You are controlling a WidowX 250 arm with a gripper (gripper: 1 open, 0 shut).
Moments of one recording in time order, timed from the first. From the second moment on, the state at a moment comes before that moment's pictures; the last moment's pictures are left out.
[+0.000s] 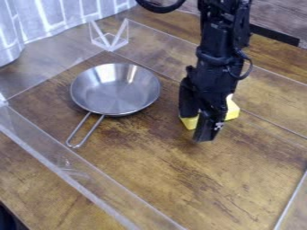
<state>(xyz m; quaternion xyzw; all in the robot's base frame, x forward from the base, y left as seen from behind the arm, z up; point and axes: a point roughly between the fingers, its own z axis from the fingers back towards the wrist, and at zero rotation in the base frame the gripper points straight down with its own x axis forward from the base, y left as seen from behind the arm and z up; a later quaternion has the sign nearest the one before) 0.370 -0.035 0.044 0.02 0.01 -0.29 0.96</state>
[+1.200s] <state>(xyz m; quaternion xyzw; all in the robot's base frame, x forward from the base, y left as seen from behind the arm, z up) 0.397 -0.029 0.043 0.03 -0.02 -0.33 0.94</state>
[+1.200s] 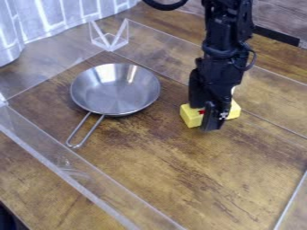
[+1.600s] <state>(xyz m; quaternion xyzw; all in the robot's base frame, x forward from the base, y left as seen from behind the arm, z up) 0.404 -0.022 0.043 0.03 -0.03 -0.32 0.95</state>
